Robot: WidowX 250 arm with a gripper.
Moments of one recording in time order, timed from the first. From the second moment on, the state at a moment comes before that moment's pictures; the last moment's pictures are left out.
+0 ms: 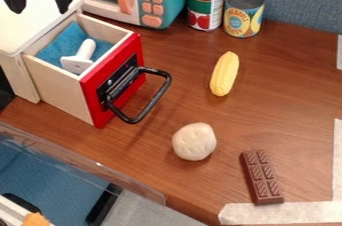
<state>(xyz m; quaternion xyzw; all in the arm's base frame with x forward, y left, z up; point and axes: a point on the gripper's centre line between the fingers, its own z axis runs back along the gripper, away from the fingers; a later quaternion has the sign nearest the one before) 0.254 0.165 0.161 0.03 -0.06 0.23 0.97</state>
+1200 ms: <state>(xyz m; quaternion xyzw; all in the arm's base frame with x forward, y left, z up) 0.262 0.076 0.137 0.02 -0.06 -0.25 0.97</state>
